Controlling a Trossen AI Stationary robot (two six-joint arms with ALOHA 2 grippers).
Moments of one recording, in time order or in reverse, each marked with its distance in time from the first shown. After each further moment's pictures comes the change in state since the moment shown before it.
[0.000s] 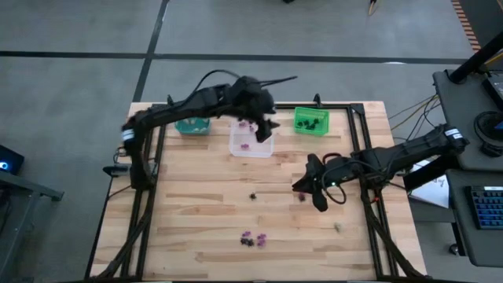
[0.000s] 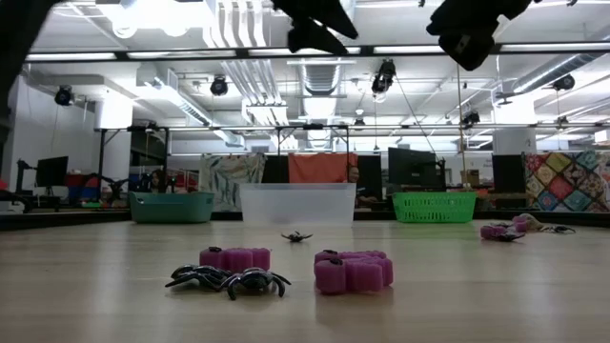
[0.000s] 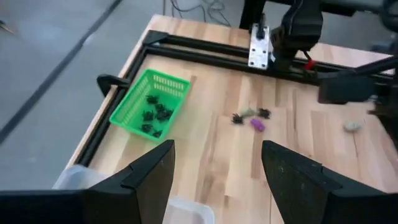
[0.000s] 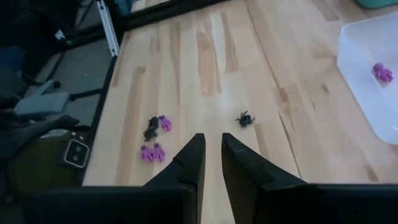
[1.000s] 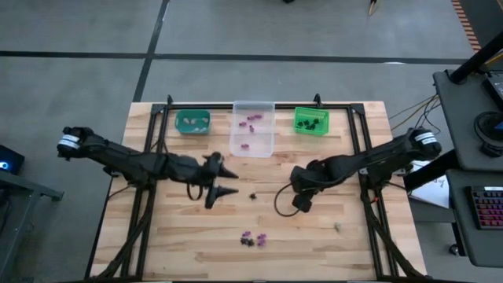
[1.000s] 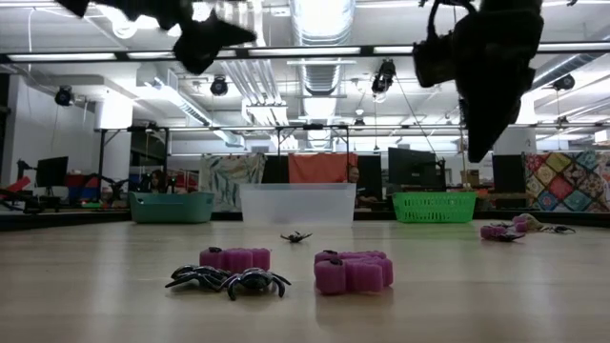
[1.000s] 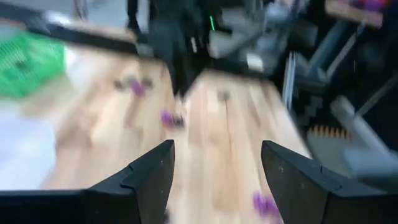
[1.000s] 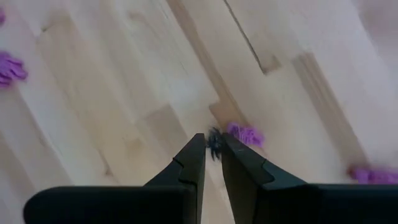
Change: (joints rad) left arm -0.492 -0.674 -1.251 0.873 -0.169 -0.293; right arm -0.046 0.420 0.207 -0.509 -0.028 0.301
